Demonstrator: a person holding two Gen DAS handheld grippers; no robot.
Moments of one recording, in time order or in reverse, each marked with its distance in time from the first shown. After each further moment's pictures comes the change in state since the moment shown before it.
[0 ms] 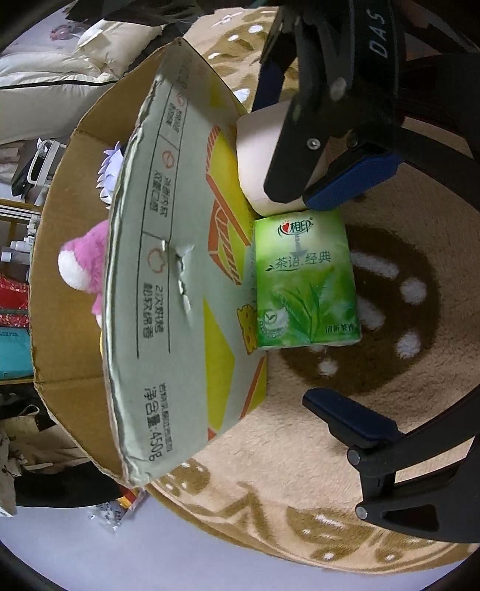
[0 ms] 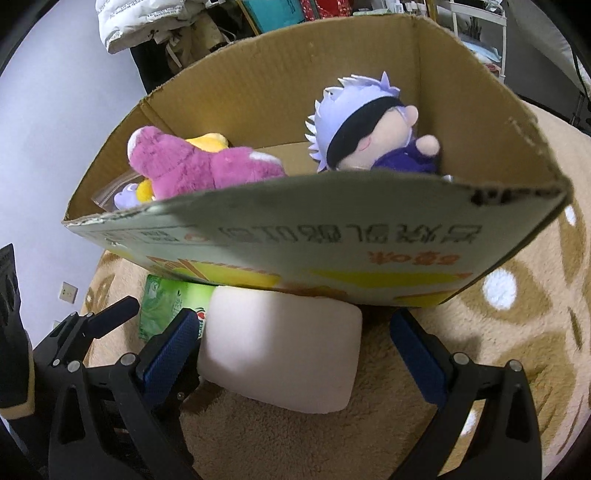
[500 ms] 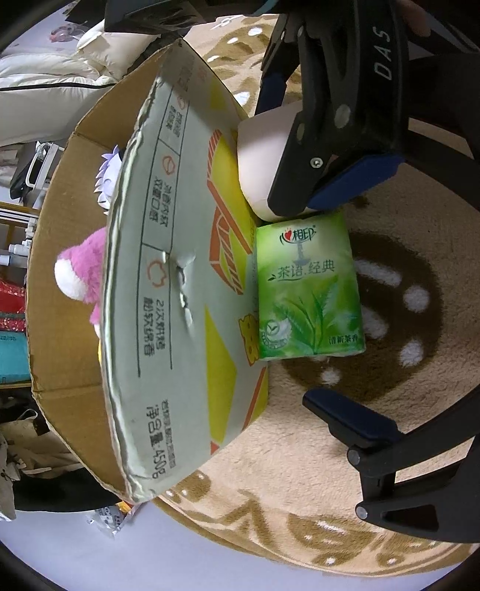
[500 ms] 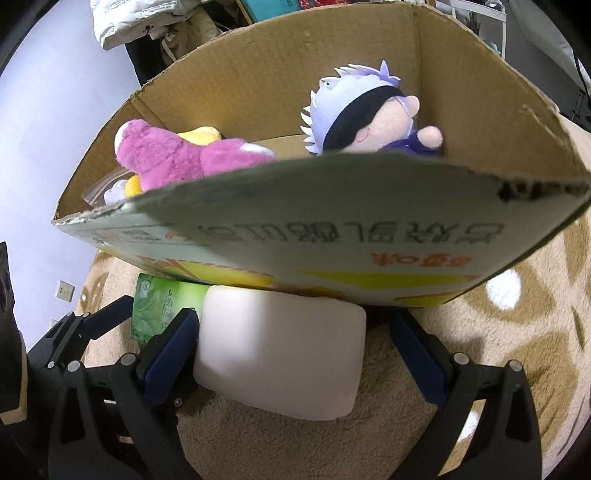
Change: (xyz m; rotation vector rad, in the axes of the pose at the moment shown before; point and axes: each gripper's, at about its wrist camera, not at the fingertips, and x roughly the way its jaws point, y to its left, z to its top) left arm 0.009 -0.004 0.005 0.008 0.008 -0.010; right arm 0.017 0.002 -0.001 0.003 0.018 -0.014
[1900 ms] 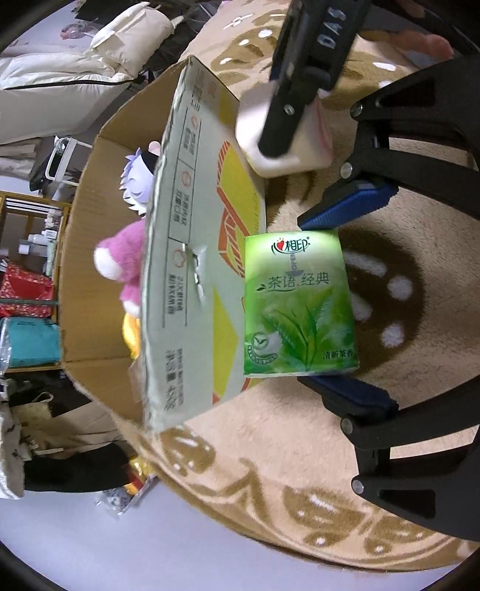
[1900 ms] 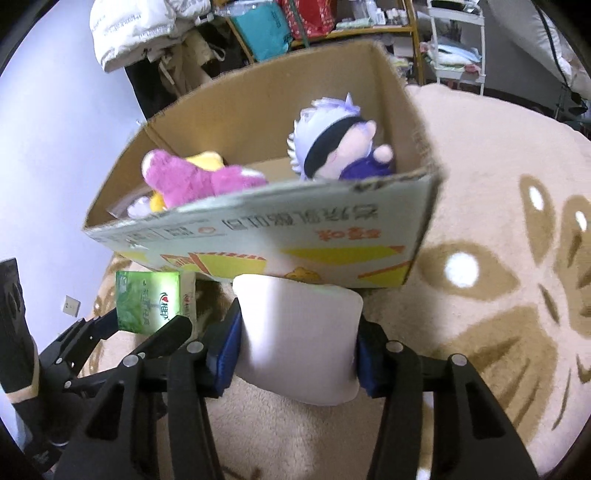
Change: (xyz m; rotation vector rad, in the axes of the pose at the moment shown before) left arm -0.039 -0.003 -0.019 -0.024 -0.084 0.044; right arm -0.060 -0.004 -0.013 0.047 -0.083 0.002
